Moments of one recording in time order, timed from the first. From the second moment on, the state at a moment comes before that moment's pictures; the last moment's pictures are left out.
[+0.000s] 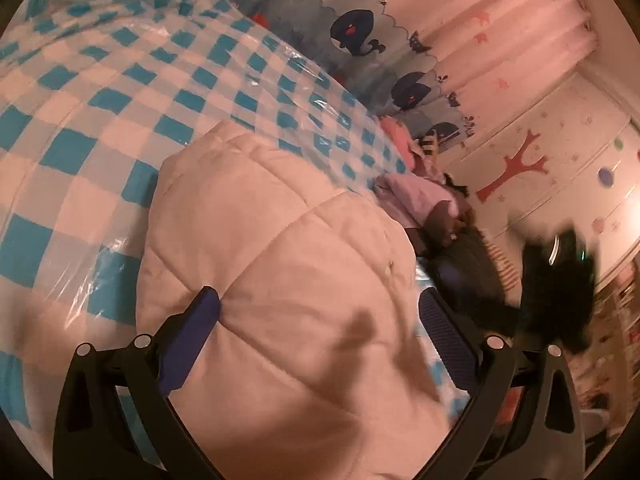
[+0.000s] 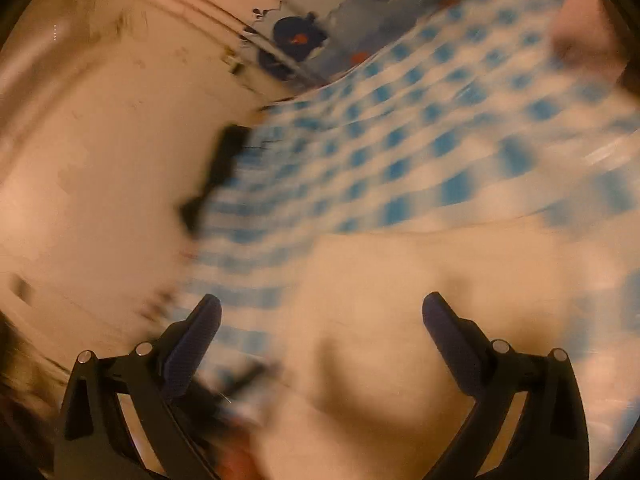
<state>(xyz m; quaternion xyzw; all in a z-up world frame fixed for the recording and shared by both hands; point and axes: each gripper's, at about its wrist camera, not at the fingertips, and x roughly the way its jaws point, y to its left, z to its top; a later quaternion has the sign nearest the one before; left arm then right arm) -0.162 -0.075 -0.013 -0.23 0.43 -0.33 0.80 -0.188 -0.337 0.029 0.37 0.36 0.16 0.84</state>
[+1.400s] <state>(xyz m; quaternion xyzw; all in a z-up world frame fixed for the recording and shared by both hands) -0.218 -0.055 0.006 -0.14 0.44 -0.33 0.82 -0.303 -0.329 -0.040 0.18 0.49 0.00 0.85</state>
